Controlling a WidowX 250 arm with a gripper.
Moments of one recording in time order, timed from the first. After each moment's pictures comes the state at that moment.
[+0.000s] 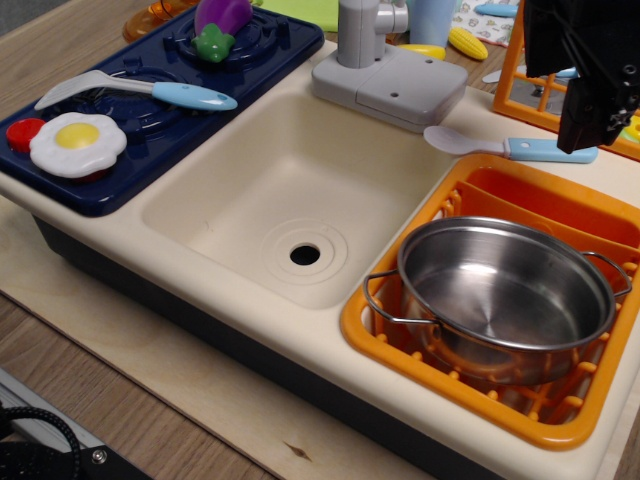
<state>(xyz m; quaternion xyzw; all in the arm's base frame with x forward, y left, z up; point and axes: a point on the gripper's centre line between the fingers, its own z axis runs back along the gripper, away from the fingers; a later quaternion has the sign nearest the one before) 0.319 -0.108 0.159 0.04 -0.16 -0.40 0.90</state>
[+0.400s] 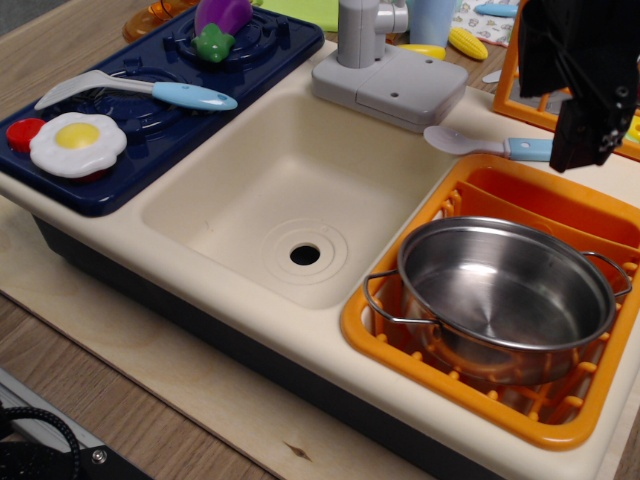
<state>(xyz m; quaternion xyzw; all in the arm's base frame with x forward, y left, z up) 0.320 -0.107 0.143 0.03 -0.14 -0.40 0.90</state>
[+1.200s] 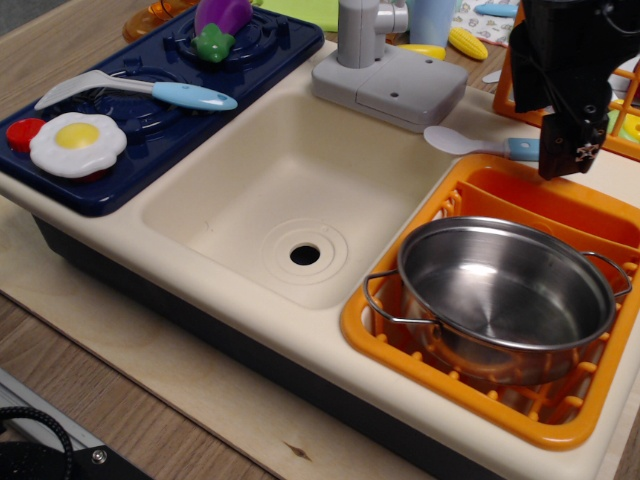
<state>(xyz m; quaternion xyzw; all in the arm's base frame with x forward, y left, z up) 0.341 -0.094 0.119 0.01 -0.17 -0.41 0.90</state>
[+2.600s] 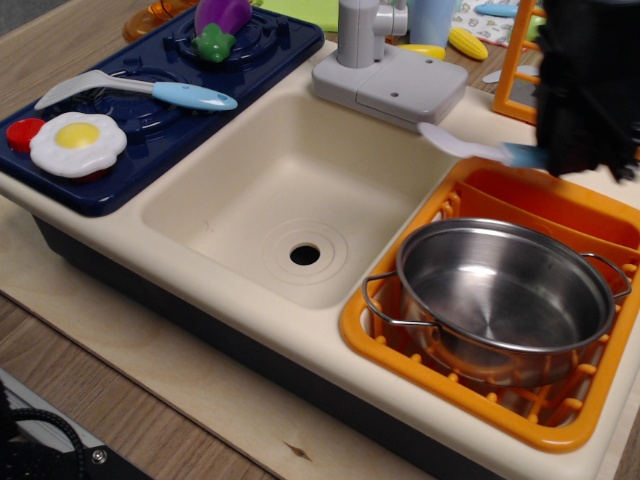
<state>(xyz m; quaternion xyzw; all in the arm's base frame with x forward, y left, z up) 0.301 -0.122 0.145 0.04 -0.13 -0.37 0.92</state>
